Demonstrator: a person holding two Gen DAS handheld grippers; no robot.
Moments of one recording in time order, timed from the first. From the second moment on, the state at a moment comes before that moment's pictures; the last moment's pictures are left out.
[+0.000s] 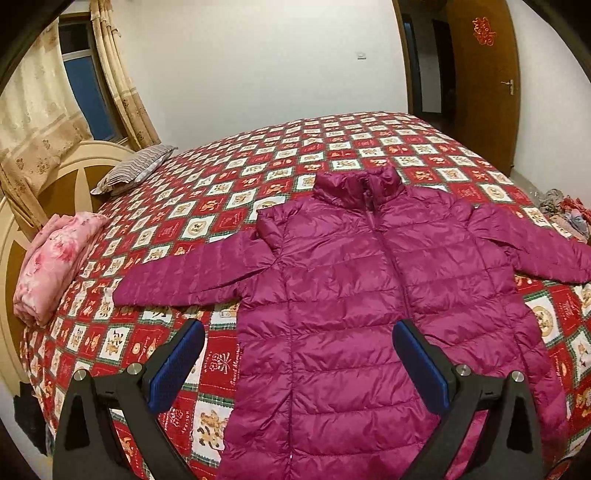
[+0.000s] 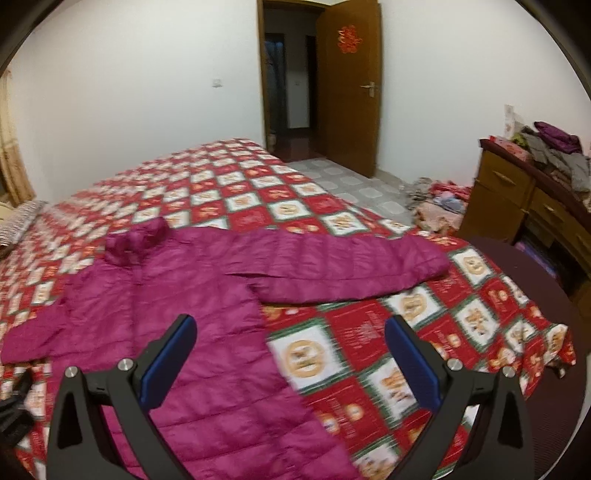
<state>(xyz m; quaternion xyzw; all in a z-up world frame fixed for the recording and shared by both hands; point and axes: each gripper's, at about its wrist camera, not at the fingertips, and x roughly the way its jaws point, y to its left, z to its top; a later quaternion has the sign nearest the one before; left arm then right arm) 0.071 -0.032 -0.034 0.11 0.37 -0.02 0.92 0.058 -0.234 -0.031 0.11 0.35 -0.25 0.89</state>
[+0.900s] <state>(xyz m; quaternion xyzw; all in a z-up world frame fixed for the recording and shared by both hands) 0.174 0.021 -0.128 0.02 0.40 -0.02 0.92 0.064 -0.479 -0.118 0.26 0.33 -0.42 0.80</state>
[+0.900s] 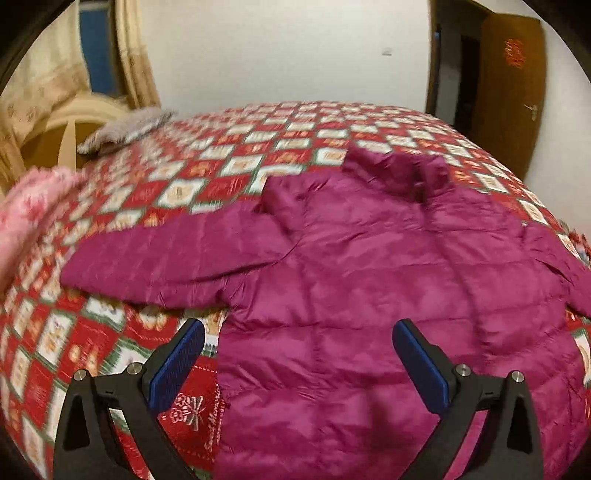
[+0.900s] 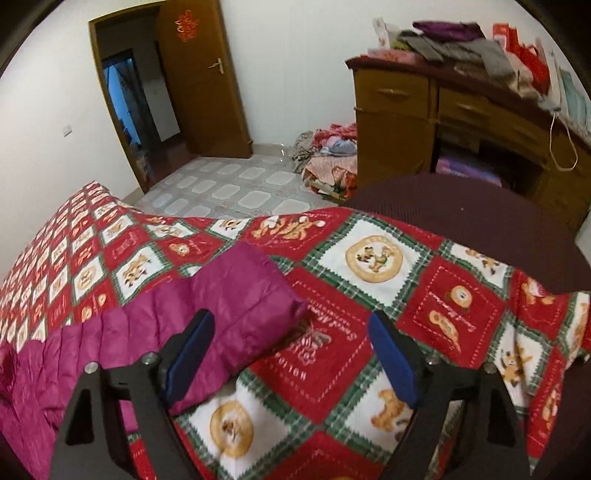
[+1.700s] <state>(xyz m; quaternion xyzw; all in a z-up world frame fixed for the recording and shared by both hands) 0.195 0.055 -0.188 -0.07 0.43 -0.02 0.90 0.120 -0.396 -0.057 0.14 0.31 -0.31 0.88</state>
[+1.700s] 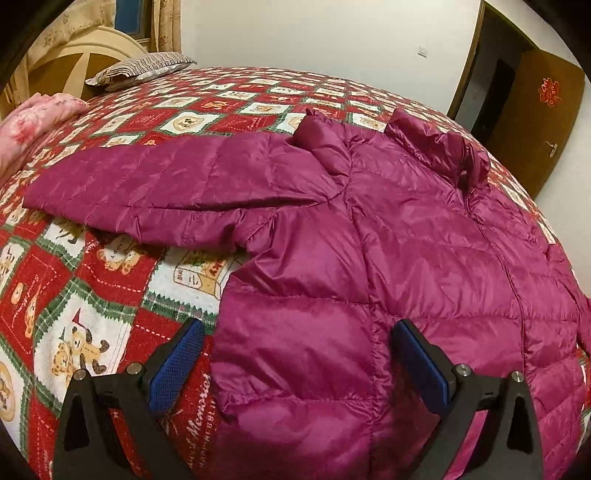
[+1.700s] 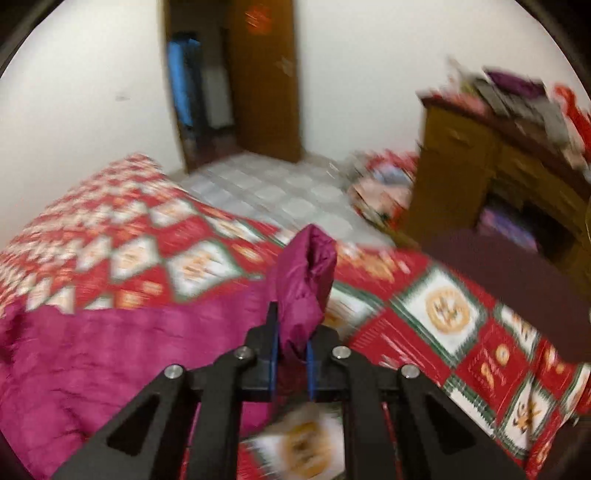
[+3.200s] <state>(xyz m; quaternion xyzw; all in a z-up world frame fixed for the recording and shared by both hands) 0.186 0.043 -0.140 -0.04 0.39 -0.03 0.92 0.192 -0.160 -0.079 0.08 0.33 -0.09 0.94</state>
